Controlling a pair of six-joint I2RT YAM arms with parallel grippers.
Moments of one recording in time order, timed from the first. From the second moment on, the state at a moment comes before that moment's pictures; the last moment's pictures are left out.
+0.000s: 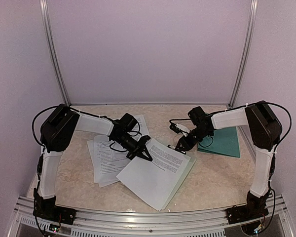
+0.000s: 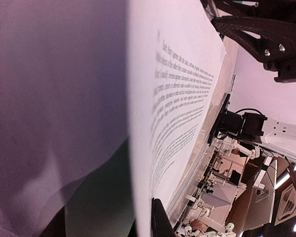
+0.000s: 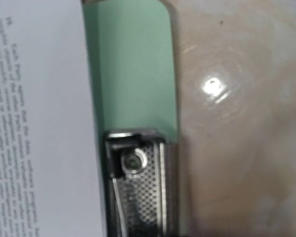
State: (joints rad) left arm -0.66 2.23 1.47 -0.39 0.94 -0.61; right arm 0.47 2.00 1.26 -0.39 -0.47 -0.29
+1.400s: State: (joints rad) left arm -0.68 2.30 1.53 -0.46 0.96 -0.53; right arm 0.45 2.00 1.26 -0.41 -0.54 -0.25
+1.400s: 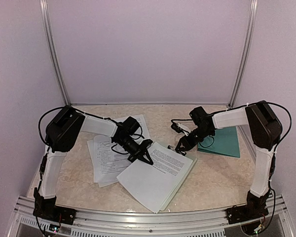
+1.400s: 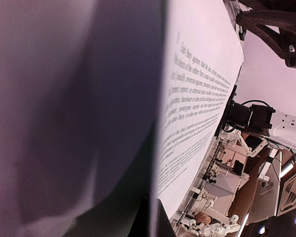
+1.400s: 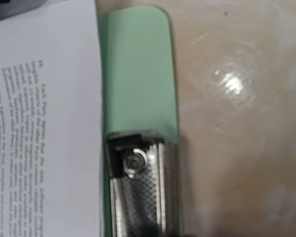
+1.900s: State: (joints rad) left arm -0.68 2.32 1.56 -0.46 0.97 -0.54; right arm 0.45 2.00 1.25 -0.40 -0.55 -0.24
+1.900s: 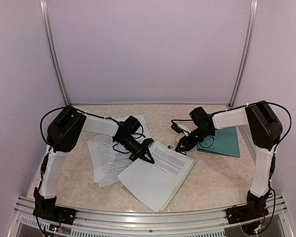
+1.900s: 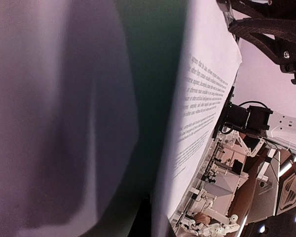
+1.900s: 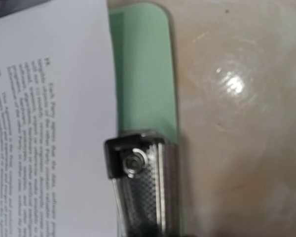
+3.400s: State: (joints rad) left arm -0.68 2.33 1.67 -0.62 0.96 -0.50; right arm 0.45 2.00 1.25 -0.40 -0.54 -0.24
